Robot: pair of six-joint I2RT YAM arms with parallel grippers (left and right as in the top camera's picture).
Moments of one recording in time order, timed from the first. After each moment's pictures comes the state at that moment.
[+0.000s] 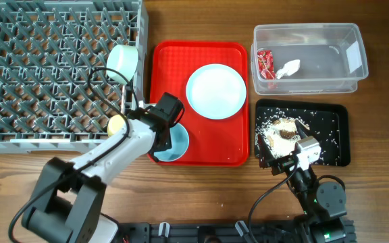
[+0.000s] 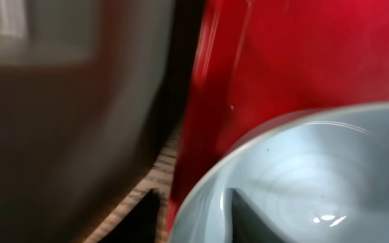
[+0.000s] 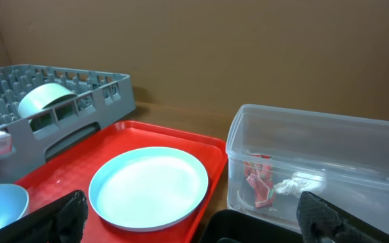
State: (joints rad) left arm -0.52 1.63 0.89 -0.78 -0.24 -0.65; right arm 0.25 0.02 0.01 0.00 -0.09 -0.01
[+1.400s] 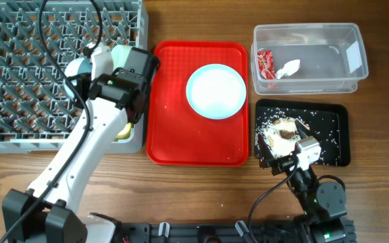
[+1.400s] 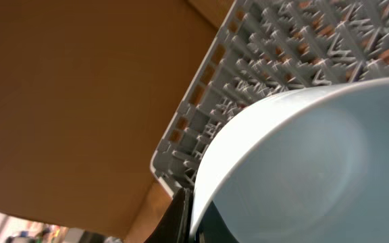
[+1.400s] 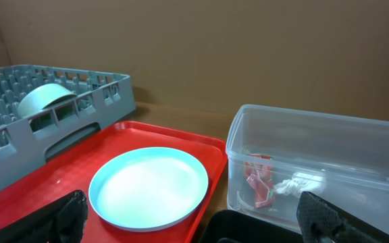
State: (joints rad) left arm -0.35 1.53 1.27 -1.02 -1.26 -0.39; right arm 0.25 0.02 0.01 0.00 -0.09 -0.01
